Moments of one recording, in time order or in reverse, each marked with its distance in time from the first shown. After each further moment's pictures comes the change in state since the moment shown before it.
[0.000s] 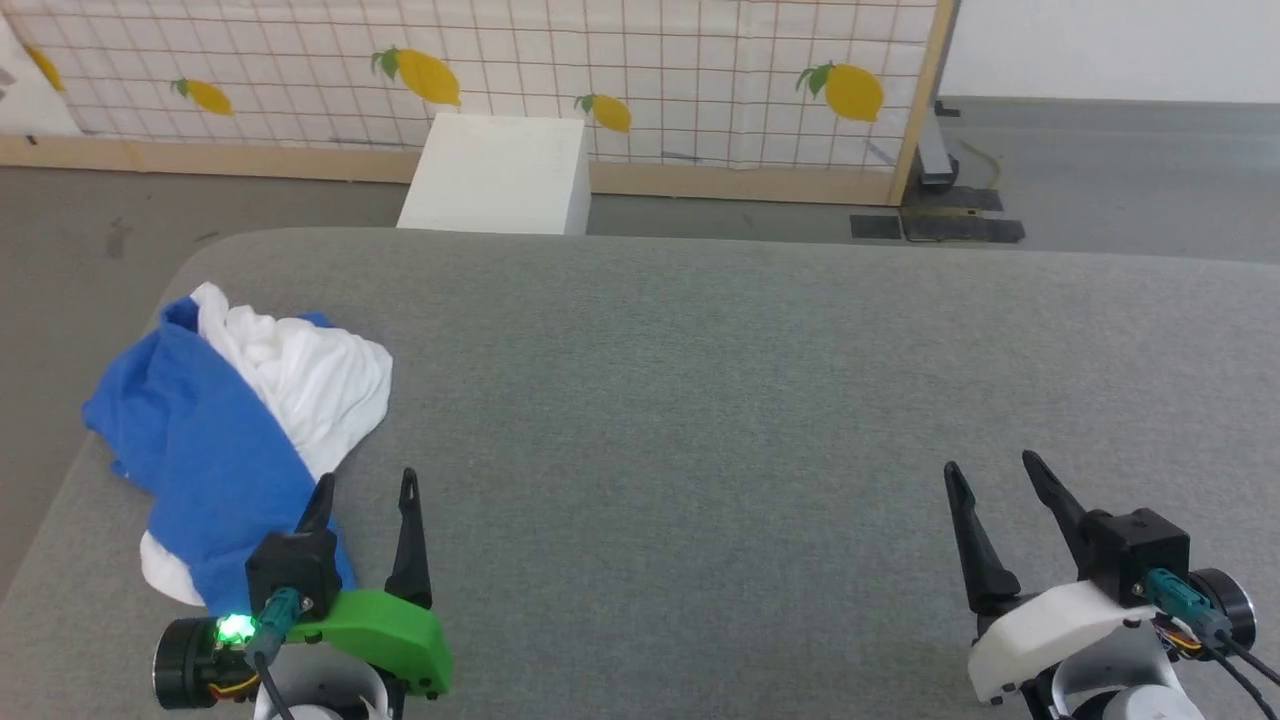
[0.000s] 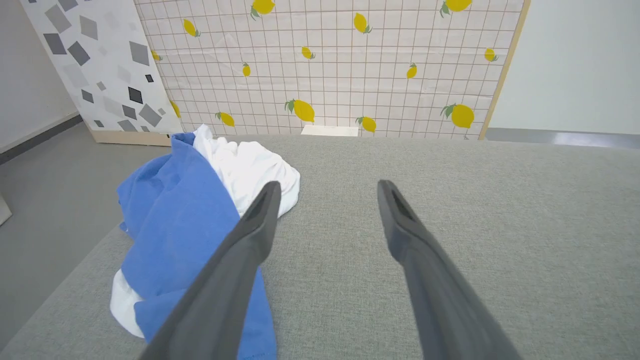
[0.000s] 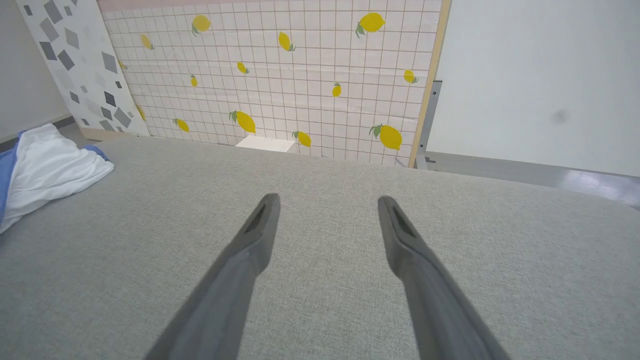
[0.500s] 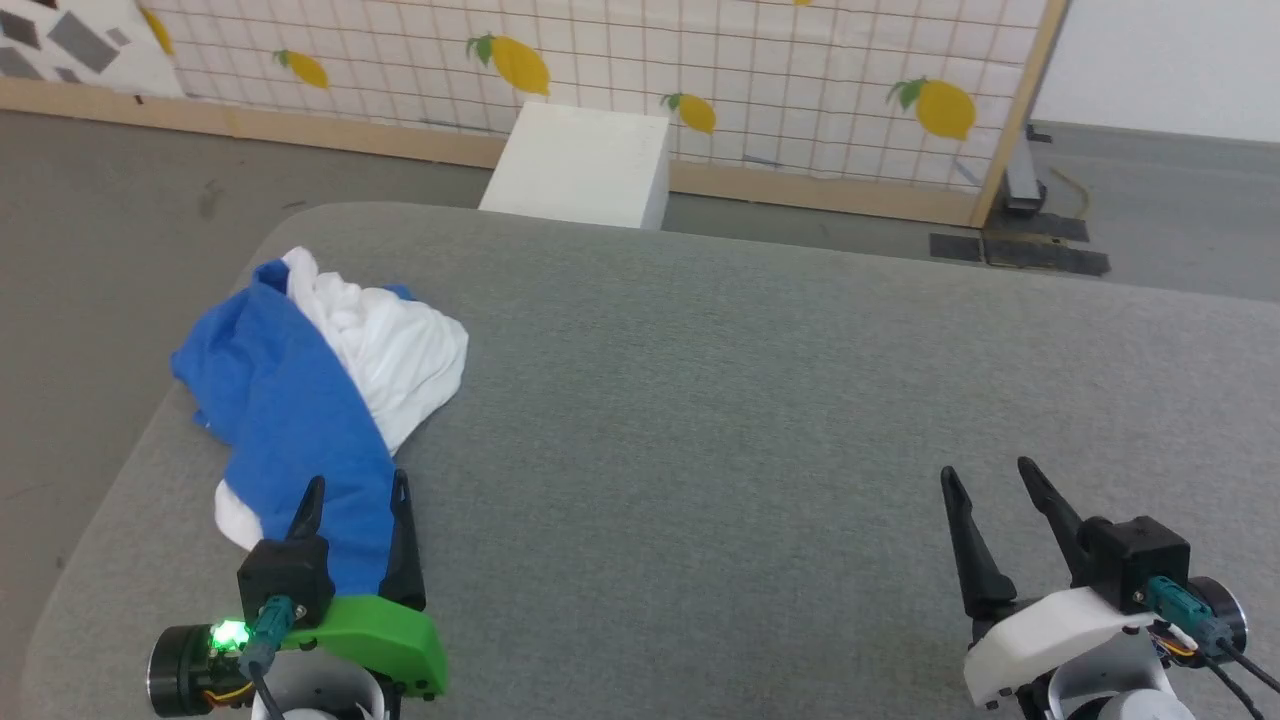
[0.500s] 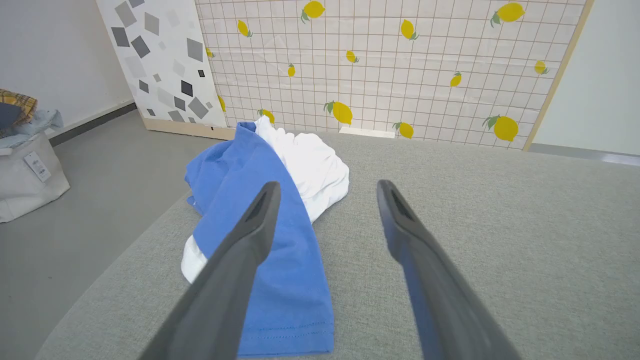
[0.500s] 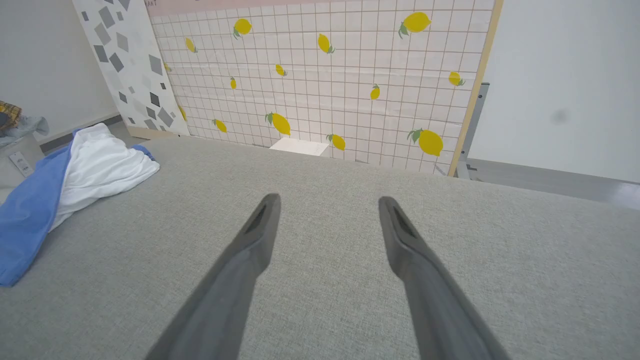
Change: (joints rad) left arm 0.004 0.000 0.005 0.007 -0.008 0.016 -0.031; right arm 0.000 0.000 0.008 0.027 0.032 0.000 -0.029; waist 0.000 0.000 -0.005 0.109
